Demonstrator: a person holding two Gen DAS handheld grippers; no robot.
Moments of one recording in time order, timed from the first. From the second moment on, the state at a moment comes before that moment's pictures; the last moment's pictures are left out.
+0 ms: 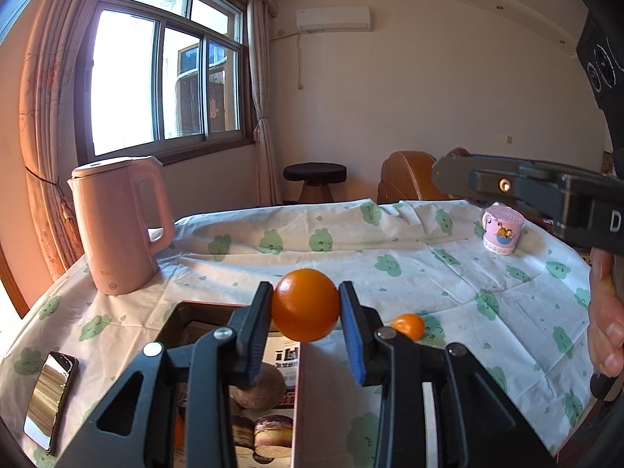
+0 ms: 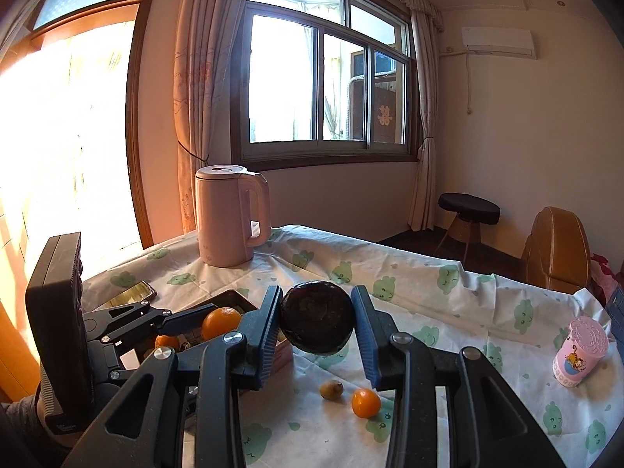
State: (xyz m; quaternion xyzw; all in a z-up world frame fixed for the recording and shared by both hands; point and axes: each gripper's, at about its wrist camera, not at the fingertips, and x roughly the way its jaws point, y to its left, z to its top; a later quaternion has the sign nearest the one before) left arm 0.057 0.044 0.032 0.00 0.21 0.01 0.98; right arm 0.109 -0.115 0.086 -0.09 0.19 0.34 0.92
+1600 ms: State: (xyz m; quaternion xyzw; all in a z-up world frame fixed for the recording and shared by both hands) left arm 0.102 0.145 -0.027 0.00 0.32 0.10 0.94; right arm 0.173 0.014 -0.033 -0.12 0.30 0.36 0.87
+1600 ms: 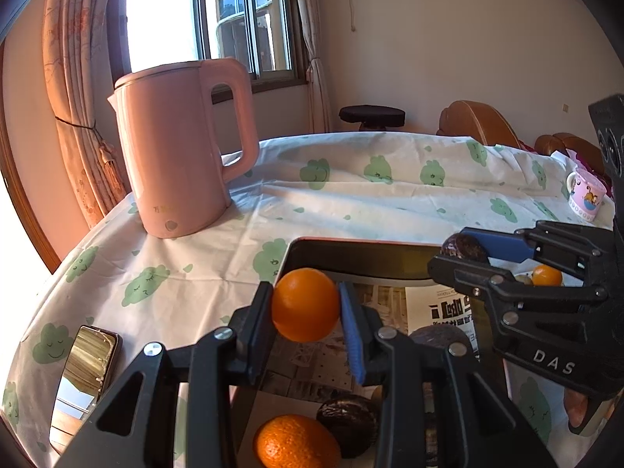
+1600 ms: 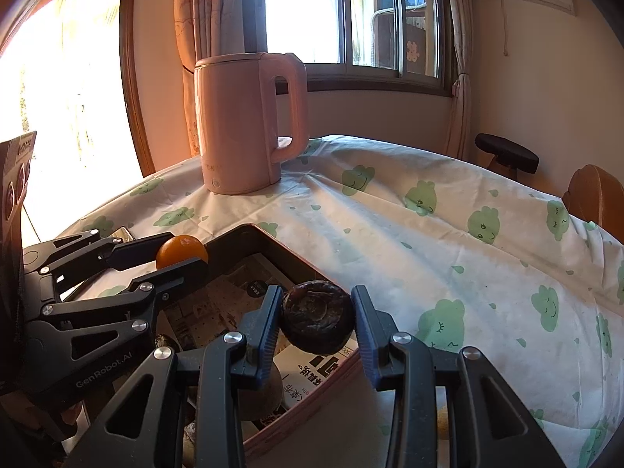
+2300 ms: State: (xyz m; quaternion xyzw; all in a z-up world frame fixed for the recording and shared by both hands) left arm 0.110 0.144 -0.032 0.01 0.34 0.09 0.93; right arm 0.180 0.022 -0.047 -0.13 0.33 0.36 0.87
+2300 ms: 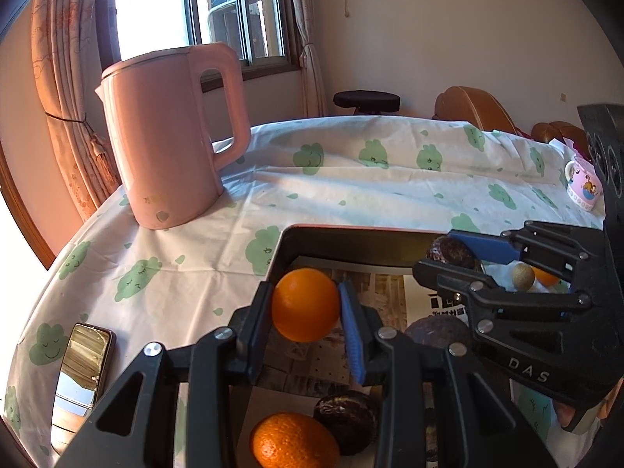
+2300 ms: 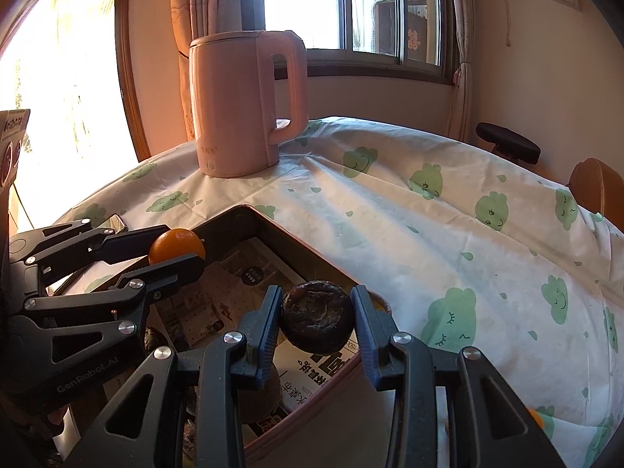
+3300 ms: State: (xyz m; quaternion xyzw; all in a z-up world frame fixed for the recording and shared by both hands) left arm 0.078 0.111 0.001 -0.03 0.27 0.06 0.96; right arm 0.183 -0.071 -0.025 -0.15 0.30 0.29 0.90
